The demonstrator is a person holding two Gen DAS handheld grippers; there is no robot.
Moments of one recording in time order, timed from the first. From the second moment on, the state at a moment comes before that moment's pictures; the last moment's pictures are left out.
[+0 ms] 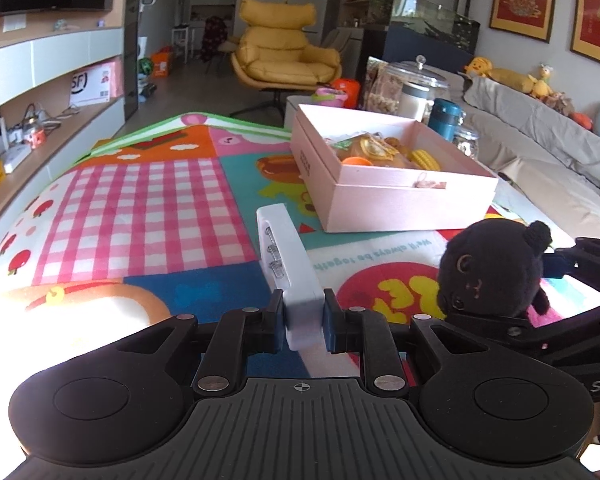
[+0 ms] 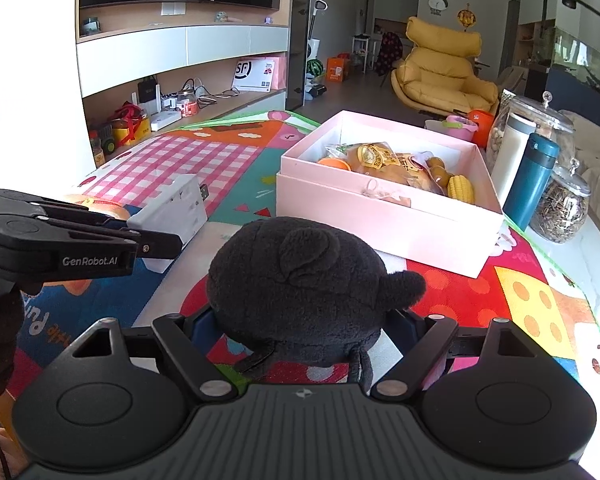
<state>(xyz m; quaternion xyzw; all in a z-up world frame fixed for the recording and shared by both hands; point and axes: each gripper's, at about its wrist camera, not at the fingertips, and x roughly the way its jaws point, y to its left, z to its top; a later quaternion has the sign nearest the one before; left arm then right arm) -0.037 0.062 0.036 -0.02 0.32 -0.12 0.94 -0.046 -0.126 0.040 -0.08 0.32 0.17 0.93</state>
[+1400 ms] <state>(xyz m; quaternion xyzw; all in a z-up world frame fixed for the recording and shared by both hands) 0.046 0.055 0.057 -0.09 0.28 -0.12 0.95 0.124 -0.229 0.138 0.05 0.31 0.12 0.94</state>
